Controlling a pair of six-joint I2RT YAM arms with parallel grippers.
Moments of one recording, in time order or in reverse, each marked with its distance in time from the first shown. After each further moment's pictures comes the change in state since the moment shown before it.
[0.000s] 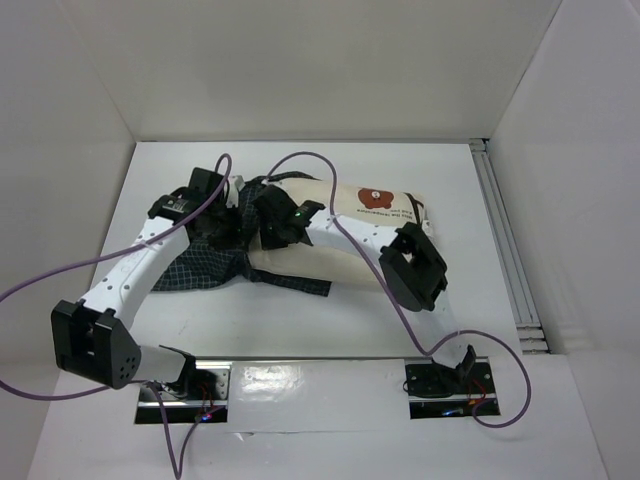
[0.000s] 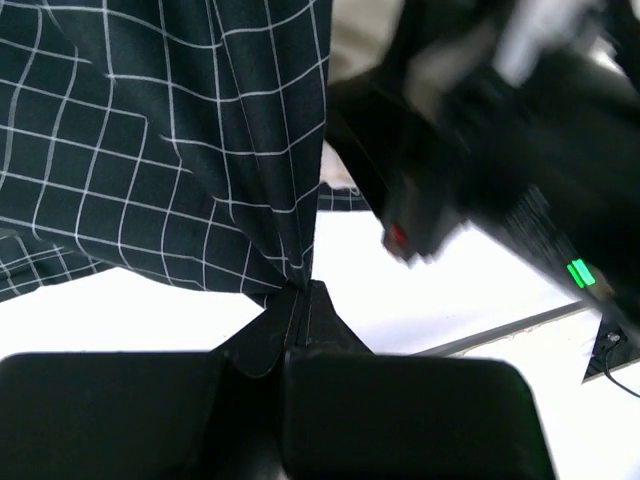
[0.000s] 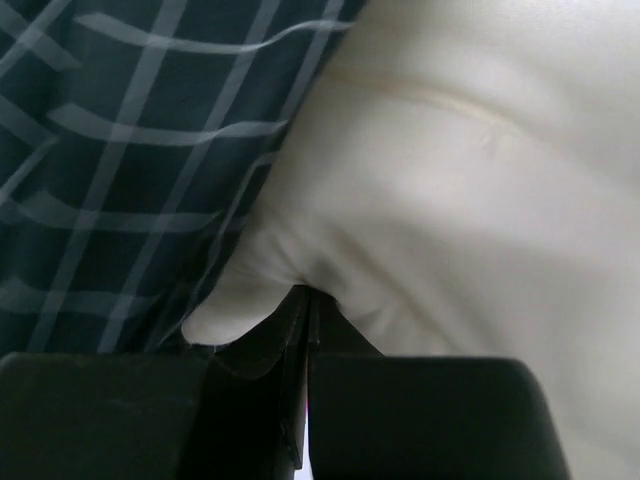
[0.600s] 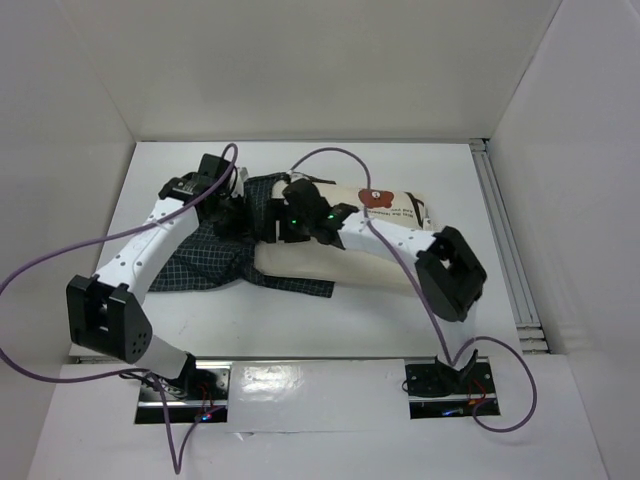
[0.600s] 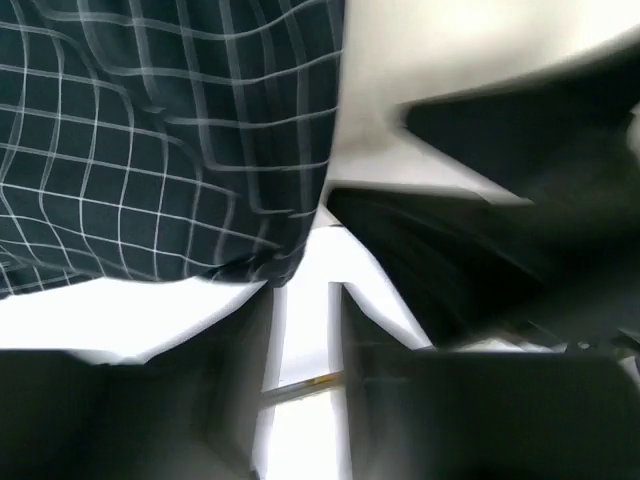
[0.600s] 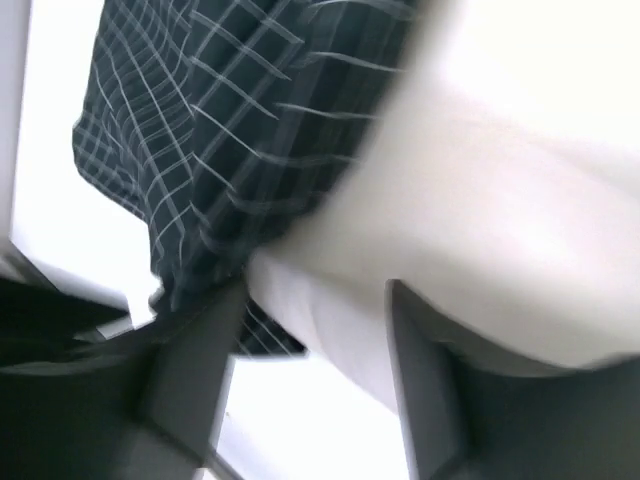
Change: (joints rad) left arm 0.000 0.118 0.116 -0.049 -0.004 -0.040; right arm -0.064 -0.169 -0.252 0.249 -0.156 0.040
